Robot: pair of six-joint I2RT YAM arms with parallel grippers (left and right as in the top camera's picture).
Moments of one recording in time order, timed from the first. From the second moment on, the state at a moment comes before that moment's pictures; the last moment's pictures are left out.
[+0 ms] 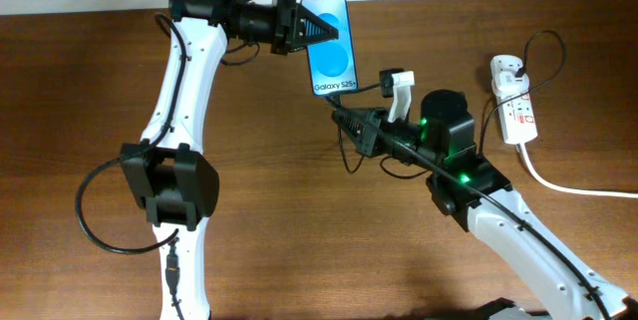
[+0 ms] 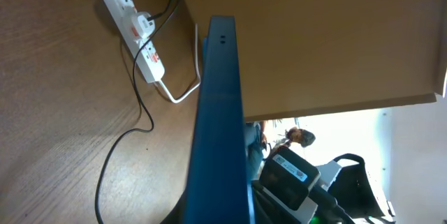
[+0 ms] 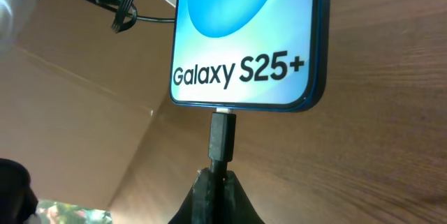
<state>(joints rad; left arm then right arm) -0.20 2.35 2.43 -1.13 1.33 -0.18 0.37 1.32 0.83 0.16 -0.58 0.67</state>
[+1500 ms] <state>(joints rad) -0.16 2.35 2.57 -1.62 0.69 0.06 -0.03 1.32 1.03 -0.74 0.02 0.56</state>
